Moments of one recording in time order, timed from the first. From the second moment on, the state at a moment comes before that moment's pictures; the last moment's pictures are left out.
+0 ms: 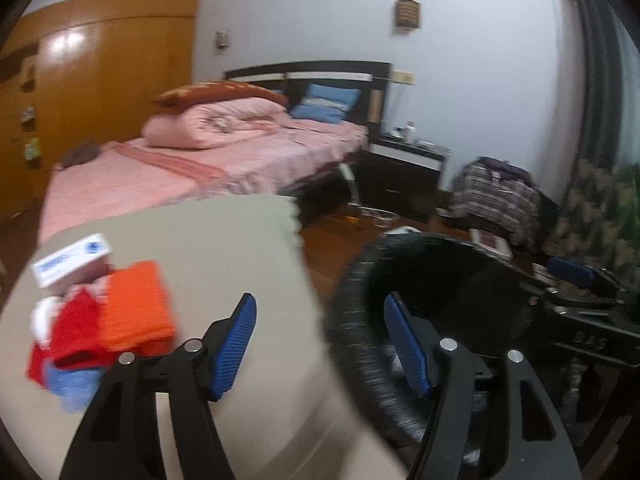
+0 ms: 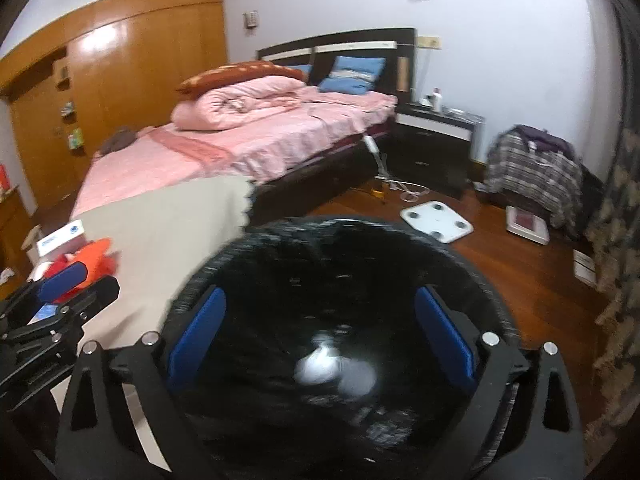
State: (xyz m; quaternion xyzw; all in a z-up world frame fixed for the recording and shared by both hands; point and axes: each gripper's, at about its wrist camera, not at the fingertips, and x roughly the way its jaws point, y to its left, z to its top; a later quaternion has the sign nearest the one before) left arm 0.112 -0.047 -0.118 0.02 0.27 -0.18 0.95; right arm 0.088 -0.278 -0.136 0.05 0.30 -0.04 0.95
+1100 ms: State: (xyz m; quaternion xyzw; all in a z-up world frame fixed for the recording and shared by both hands) left arm 0.120 0.140 -0.154 0.01 0.27 0.08 0.96; right arm 0.195 -0.056 -0.174 0.00 0.37 0.18 0.91
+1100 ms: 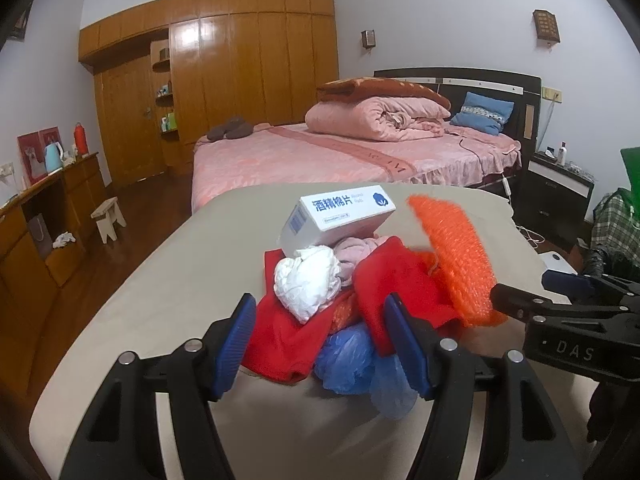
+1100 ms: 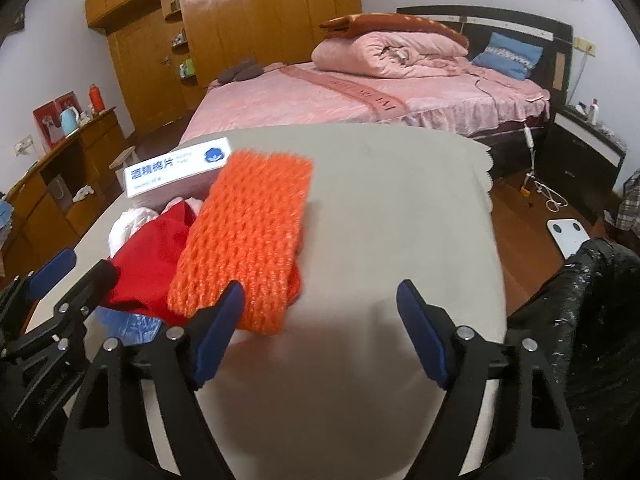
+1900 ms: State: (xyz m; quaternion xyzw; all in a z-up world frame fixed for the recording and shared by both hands) left arm 0.117 0.165 -0.149 -0.01 0.27 0.10 0.96; right arm 0.205 -0.021 -0.175 0.02 0.39 0.21 0.90
